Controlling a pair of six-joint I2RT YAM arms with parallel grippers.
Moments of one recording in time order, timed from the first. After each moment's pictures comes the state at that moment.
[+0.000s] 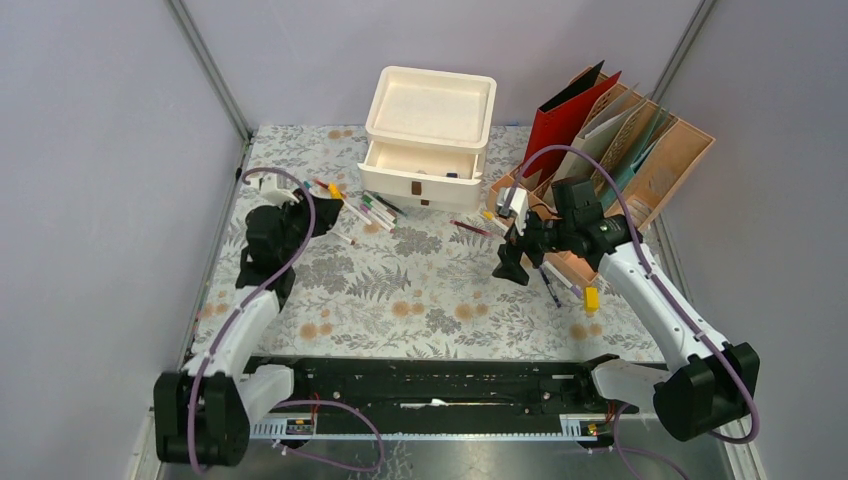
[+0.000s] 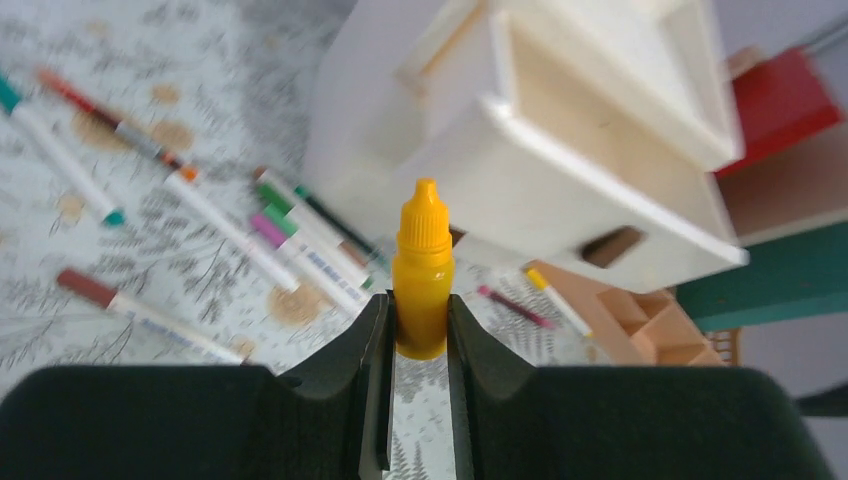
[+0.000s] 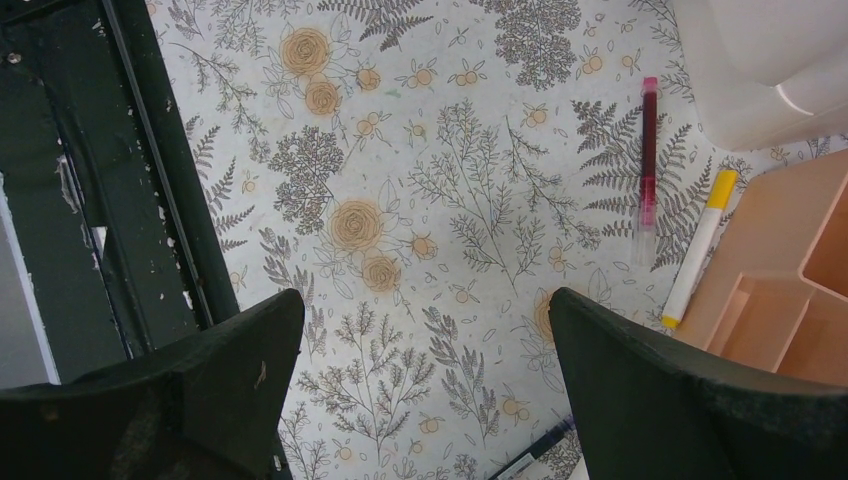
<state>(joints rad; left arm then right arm) -0.05 1.07 0.59 0.28 0.27 -0.60 0.34 1.18 1.04 -0.74 -0.70 -0.60</state>
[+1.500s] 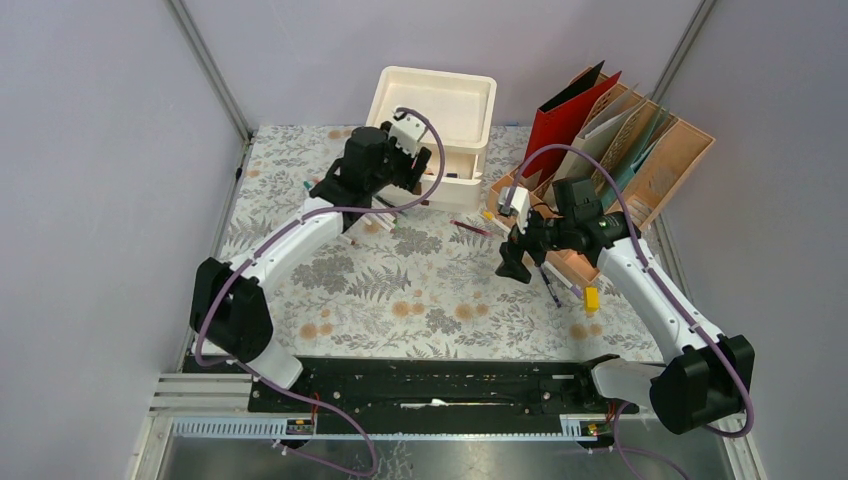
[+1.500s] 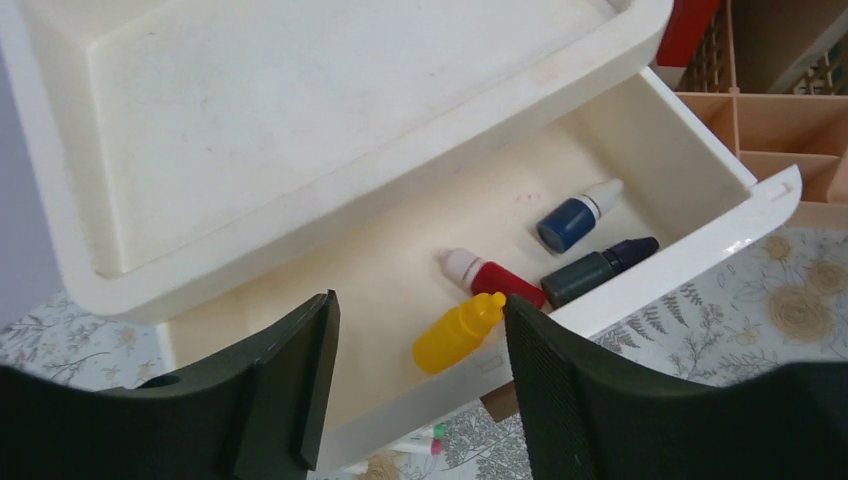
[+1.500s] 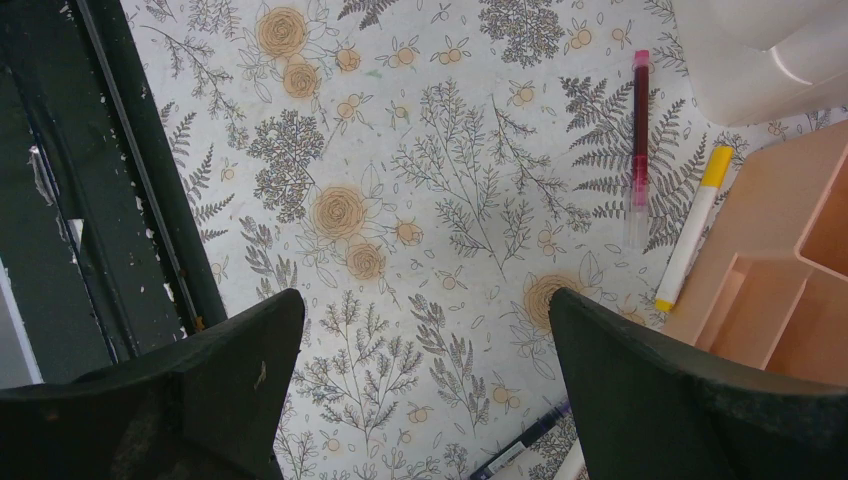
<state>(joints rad) -0.52 1.57 1.32 -0.06 0.07 0.21 0.31 1.22 1.04 -0.75 -0.69 -0.63</state>
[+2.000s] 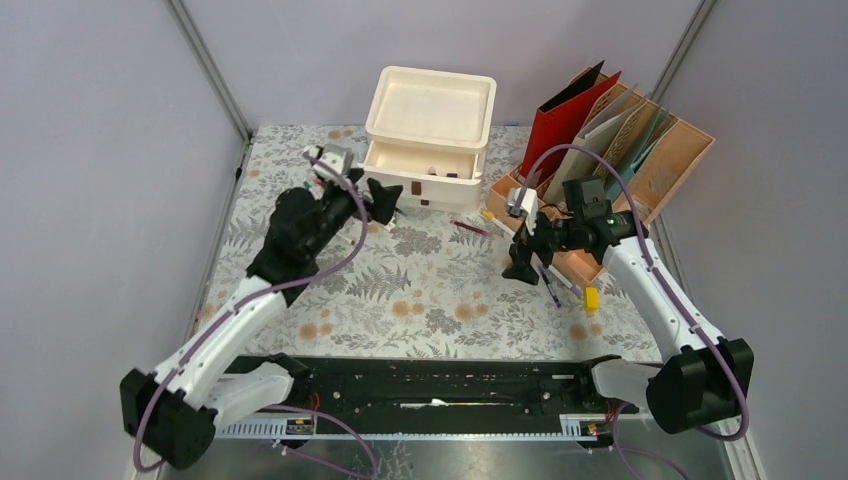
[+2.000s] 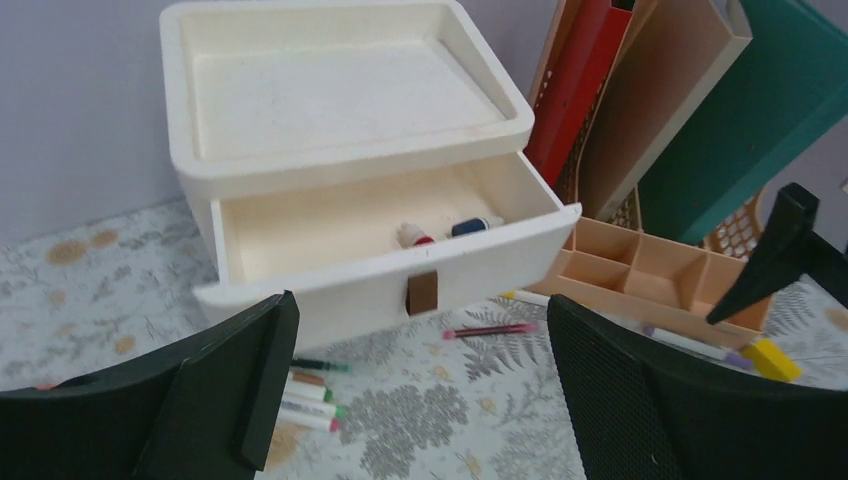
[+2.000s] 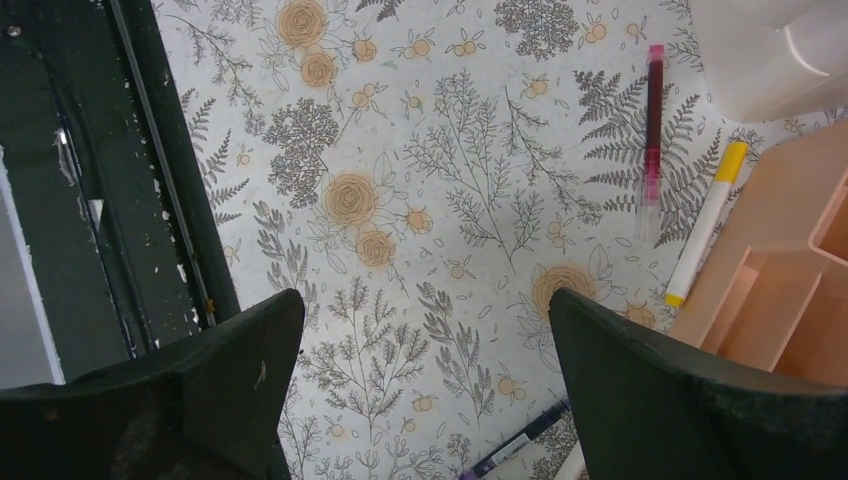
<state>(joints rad) -0.51 1.08 0.93 0.15 0.07 -0.08 0.25 1.21 1.04 -0.81 -0.76 -0.71</state>
